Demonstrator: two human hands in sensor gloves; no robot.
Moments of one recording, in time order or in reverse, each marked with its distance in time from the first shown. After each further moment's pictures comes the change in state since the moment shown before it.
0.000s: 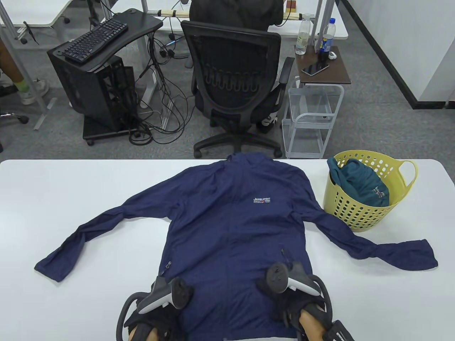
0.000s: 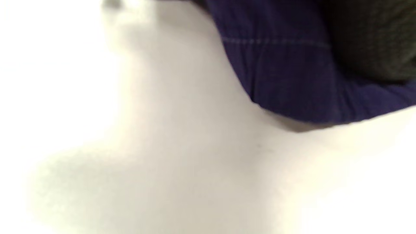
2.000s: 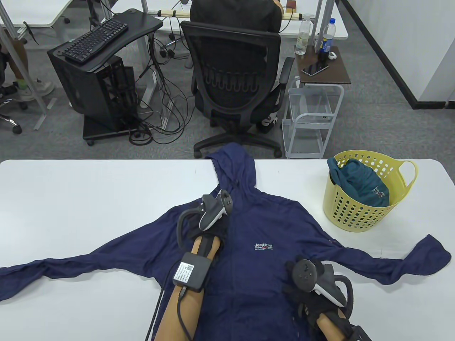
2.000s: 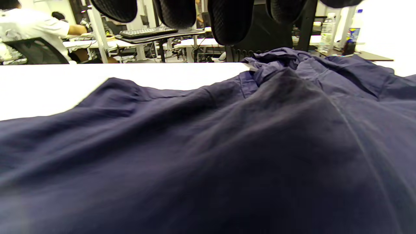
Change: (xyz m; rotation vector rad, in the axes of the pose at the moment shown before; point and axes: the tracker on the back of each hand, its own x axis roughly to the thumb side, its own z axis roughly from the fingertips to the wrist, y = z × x) left_hand 0.093 0.200 -0.122 0.533 0.305 0.126; right_hand -0.033 -0.022 0.032 -0.450 0.128 0.012
